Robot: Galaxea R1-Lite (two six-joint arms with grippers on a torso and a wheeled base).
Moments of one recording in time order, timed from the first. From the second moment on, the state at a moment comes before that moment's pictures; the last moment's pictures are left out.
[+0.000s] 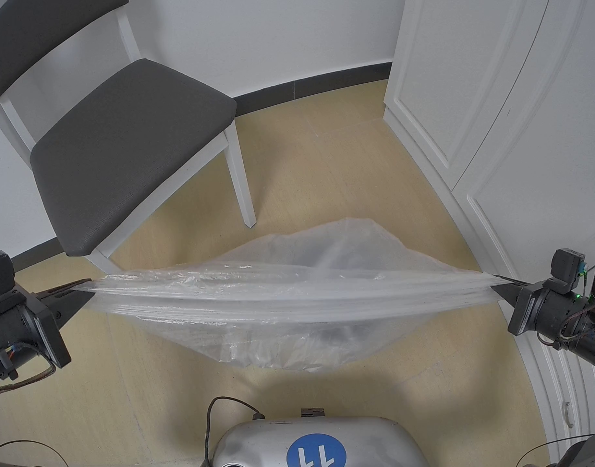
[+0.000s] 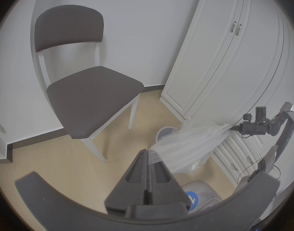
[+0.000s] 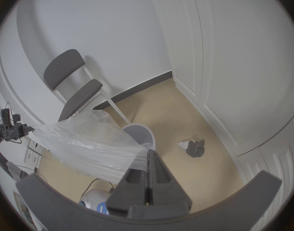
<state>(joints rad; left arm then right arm) -0.36 0.96 -0.49 -0.22 -0.01 -0.11 0.40 1.27 -0.37 -0.65 -0.11 0.22</state>
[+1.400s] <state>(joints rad) -0.43 1.14 -0.45 -0.50 -0.13 -0.09 0.40 1.24 -0.37 -0.68 -0.12 0.02</state>
